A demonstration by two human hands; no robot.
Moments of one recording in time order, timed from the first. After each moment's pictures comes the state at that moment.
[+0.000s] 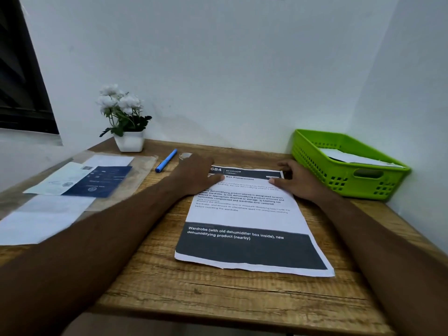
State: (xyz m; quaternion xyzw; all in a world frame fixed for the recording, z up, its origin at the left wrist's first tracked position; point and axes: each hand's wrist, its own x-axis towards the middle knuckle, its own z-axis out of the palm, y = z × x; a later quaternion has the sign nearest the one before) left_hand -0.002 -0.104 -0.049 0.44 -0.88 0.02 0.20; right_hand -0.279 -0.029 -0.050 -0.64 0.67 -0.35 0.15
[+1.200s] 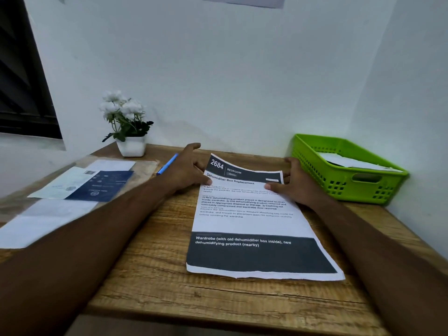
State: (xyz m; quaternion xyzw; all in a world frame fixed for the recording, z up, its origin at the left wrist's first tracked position) left_hand 0.017 -0.097 -0.035 0.43 -0.75 -0.35 0.37; right_hand -0.273 -0.031 -0.052 -0.62 0.68 -0.38 0.13
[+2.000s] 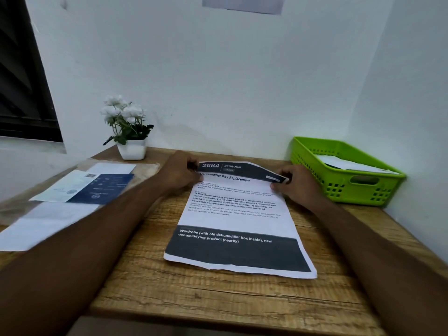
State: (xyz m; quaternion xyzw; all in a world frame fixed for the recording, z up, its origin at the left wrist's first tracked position) left_hand 0.030 -0.098 -0.030 0.44 -0.79 -0.23 0.36; right_hand -0.272 -0.025 -0.045 -0.65 0.65 -0.39 0.05
